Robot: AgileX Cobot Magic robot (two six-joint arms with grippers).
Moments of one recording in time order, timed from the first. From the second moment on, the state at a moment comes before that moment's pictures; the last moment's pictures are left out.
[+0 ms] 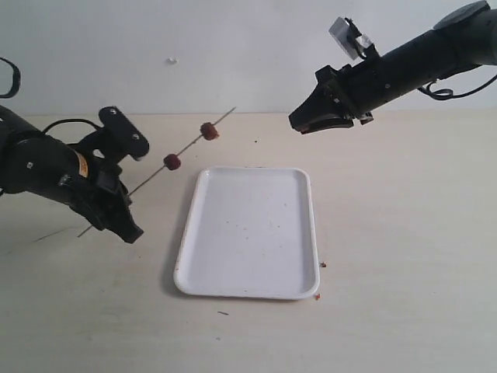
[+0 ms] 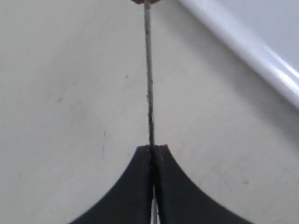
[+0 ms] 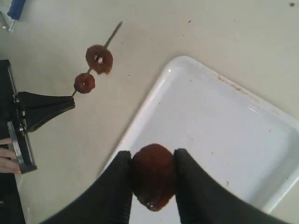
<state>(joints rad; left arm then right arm) -0.42 1.82 -0.95 0.29 0.22 0.21 -0.08 2.27 -1.80 1.04 1.22 -0.80</state>
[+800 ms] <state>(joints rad) -0.48 1.90 -0.95 0.29 0.05 0.34 -0.08 2.28 -1.80 1.17 1.22 -0.70</state>
